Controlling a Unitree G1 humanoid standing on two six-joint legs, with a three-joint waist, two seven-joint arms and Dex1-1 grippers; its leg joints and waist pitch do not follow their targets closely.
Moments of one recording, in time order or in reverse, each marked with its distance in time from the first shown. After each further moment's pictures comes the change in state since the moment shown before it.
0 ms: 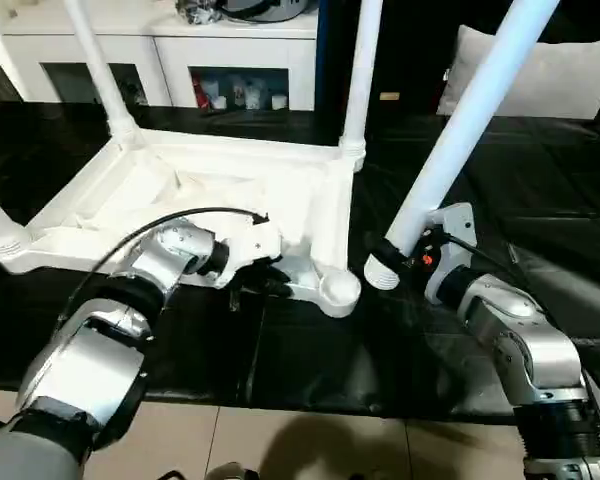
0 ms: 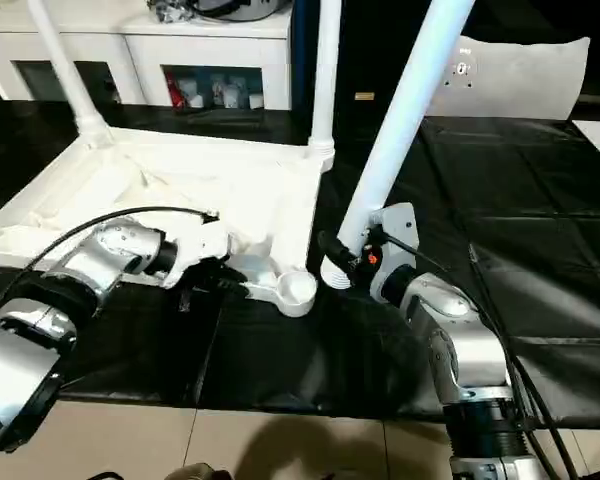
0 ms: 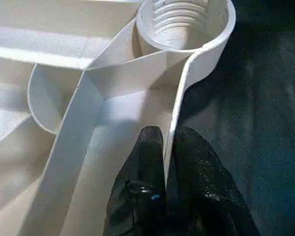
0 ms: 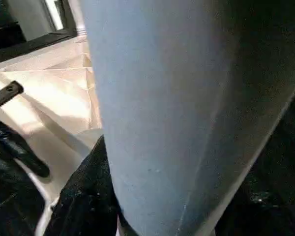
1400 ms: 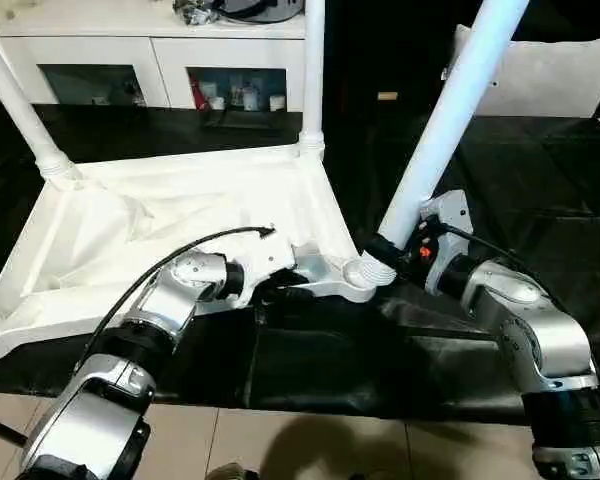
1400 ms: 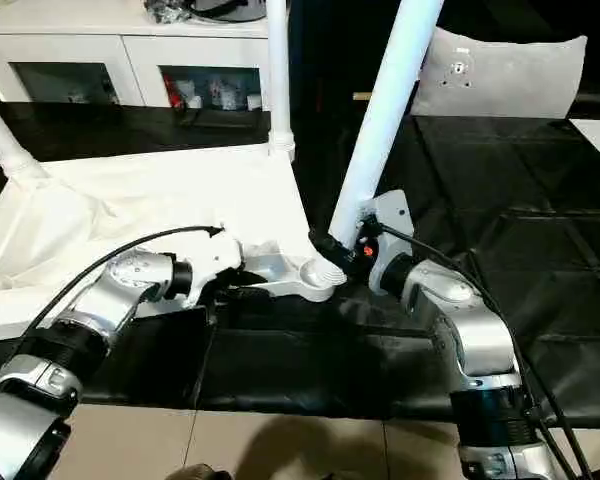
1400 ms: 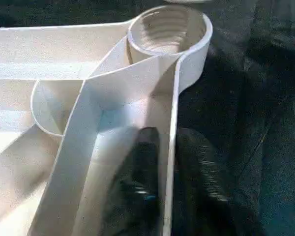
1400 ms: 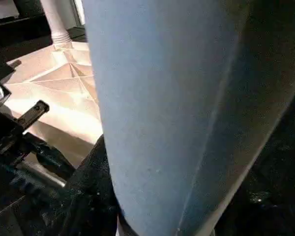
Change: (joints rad) left arm 0.270 -0.032 0.106 -0.397 -0.052 0.140 0.121; right arm -0.040 -0.053 0.033 -0.046 0.018 0.052 0.085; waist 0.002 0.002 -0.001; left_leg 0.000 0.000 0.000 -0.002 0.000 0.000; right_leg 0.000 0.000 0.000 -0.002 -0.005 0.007
